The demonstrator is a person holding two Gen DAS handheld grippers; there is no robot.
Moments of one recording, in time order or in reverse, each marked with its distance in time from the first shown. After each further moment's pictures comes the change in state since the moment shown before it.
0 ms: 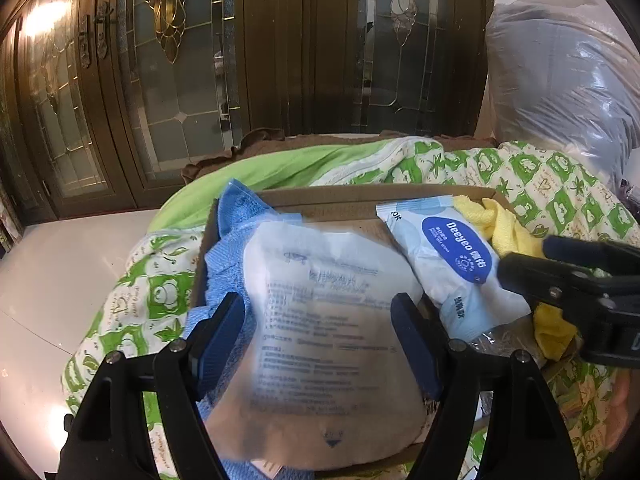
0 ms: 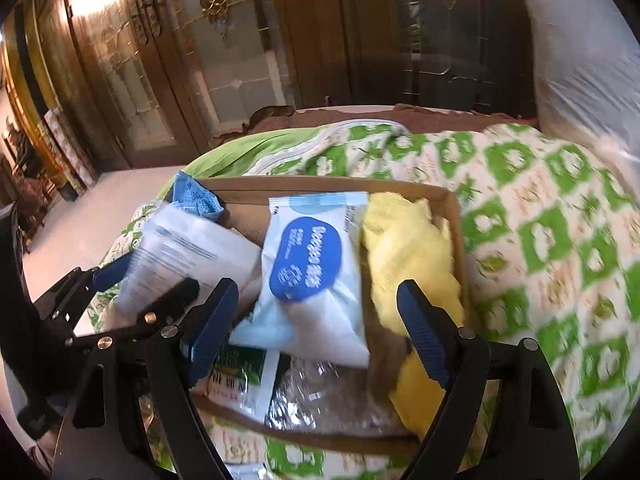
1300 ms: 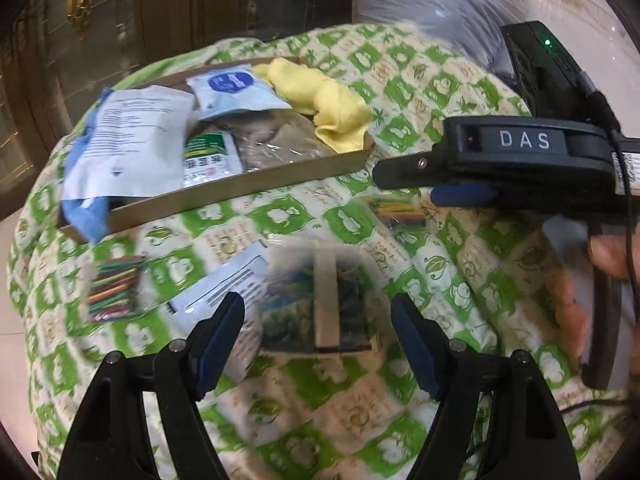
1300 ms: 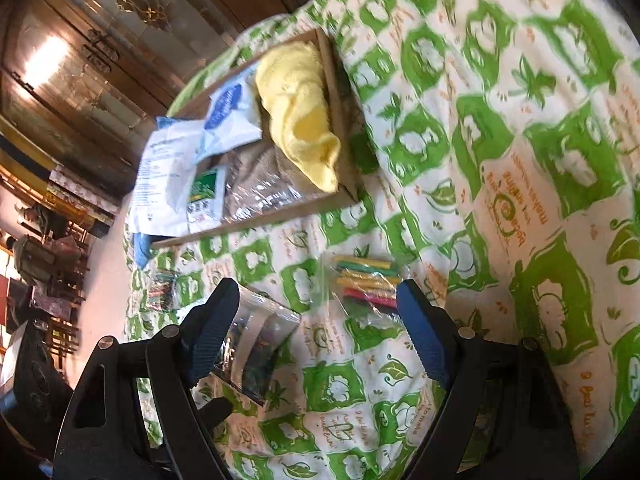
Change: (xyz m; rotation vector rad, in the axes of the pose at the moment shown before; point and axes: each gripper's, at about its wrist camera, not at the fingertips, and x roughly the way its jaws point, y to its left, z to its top) left arm -0.092 -0.107 -0.123 0.156 0.219 -0.275; right arm -0.054 -0.088 -0.131 0.336 0.221 0.149
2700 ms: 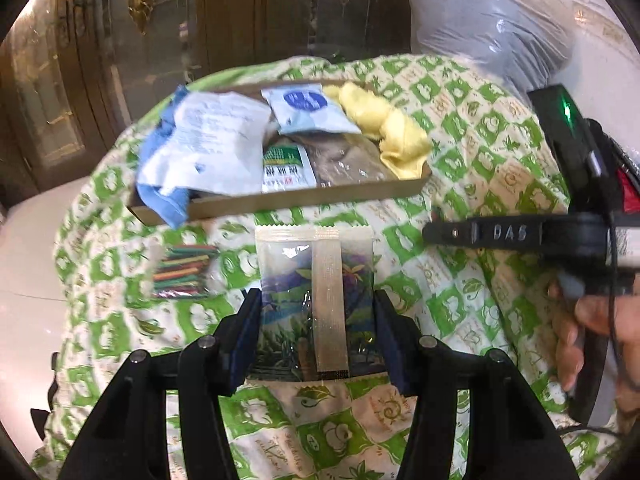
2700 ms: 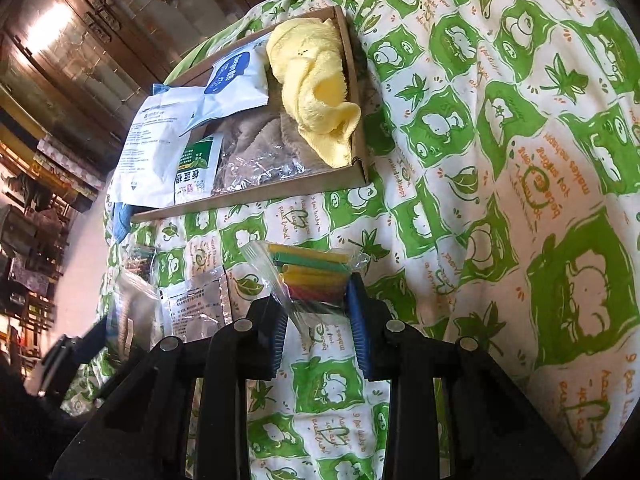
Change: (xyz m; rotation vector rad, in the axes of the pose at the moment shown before) left arm -0.025 0.018 -0.006 -0.126 -0.071 0.166; right arm 0.018 0.020 -0.012 -0.099 0.010 -0.072
